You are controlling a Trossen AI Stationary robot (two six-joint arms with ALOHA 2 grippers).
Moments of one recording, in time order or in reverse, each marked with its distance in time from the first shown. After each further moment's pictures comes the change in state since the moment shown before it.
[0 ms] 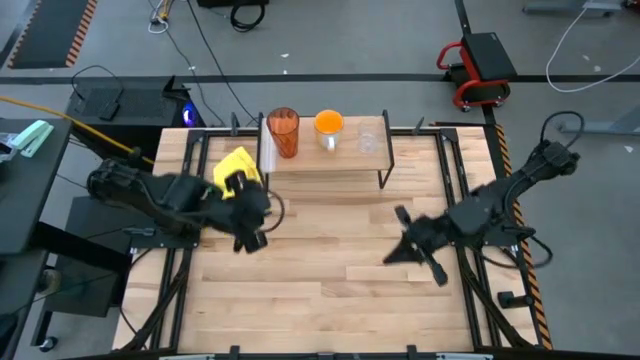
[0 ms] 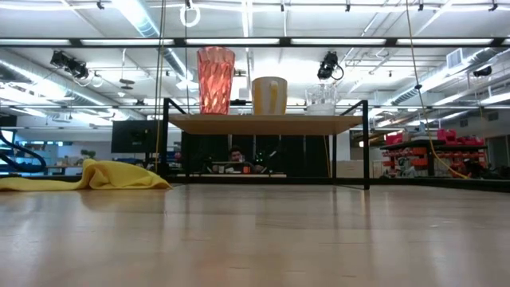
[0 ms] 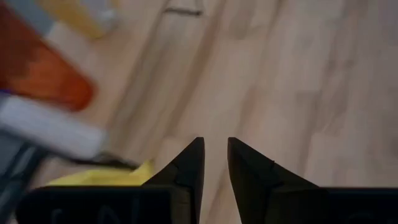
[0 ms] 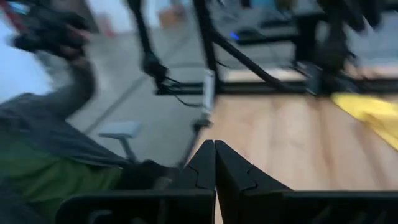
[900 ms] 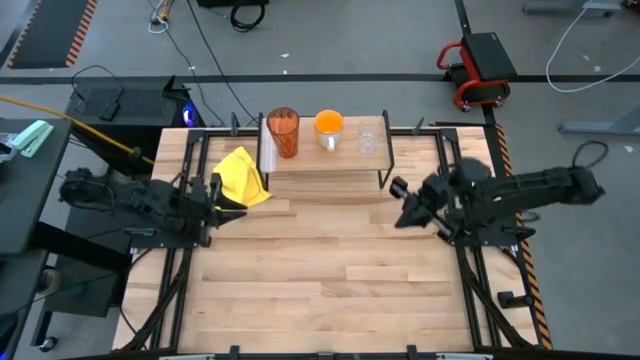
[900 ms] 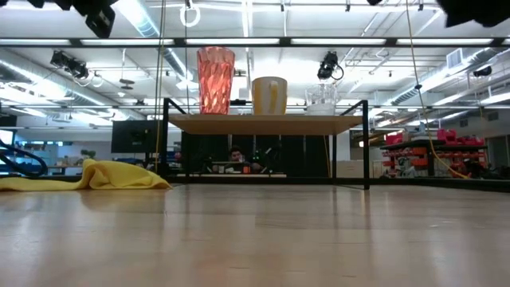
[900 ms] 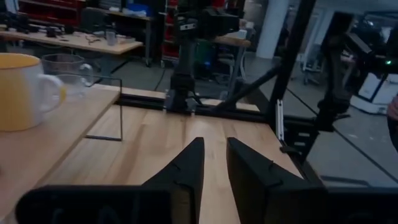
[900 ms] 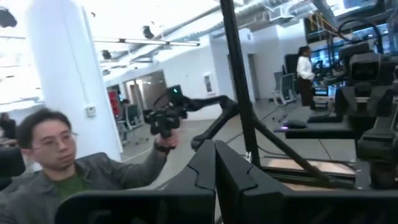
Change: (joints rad) left arm 0.065 -0.994 -1.185 1.189 0.257 0.367; right arm -0.517 -0.221 -0.510 0.832 -0.725 0.062
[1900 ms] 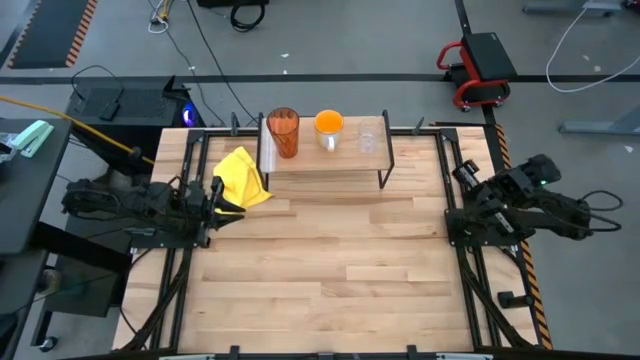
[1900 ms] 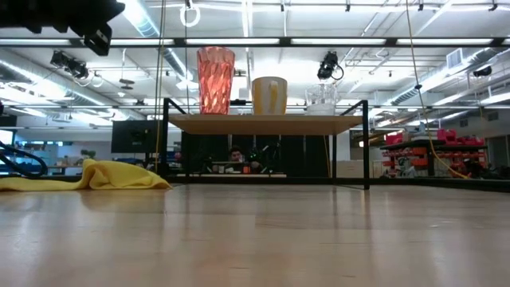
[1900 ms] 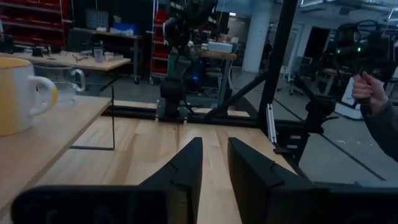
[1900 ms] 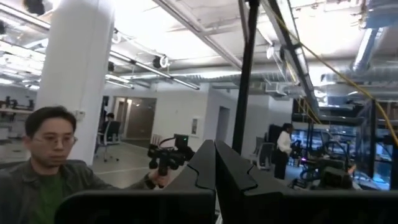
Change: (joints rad) left arm 0.099 -0.168 -0.173 0.093 0.146 0.048; right arm -0.208 -0.667 -0.024 -0.352 -0.155 -0.089
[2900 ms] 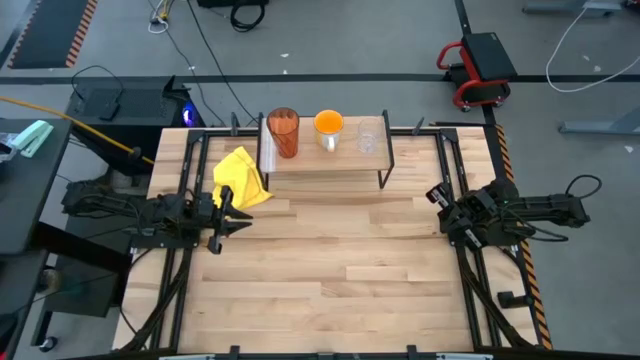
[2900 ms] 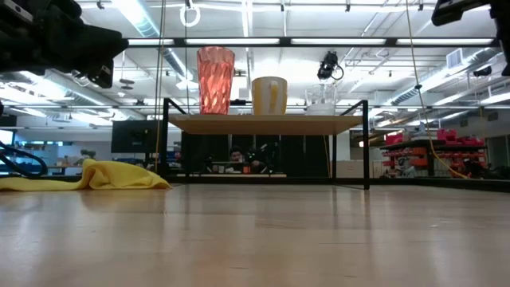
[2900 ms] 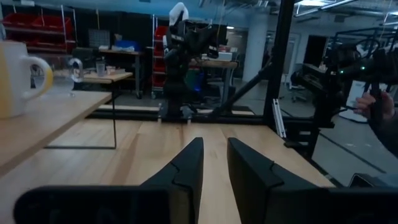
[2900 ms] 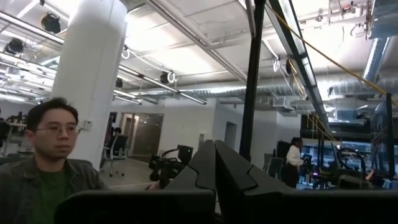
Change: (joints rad) left arm 0.001 0.002 -0.307 0.377 -0.003 0.053; right arm 0.156 -0.005 -0.468 0.516 0.126 -0.024
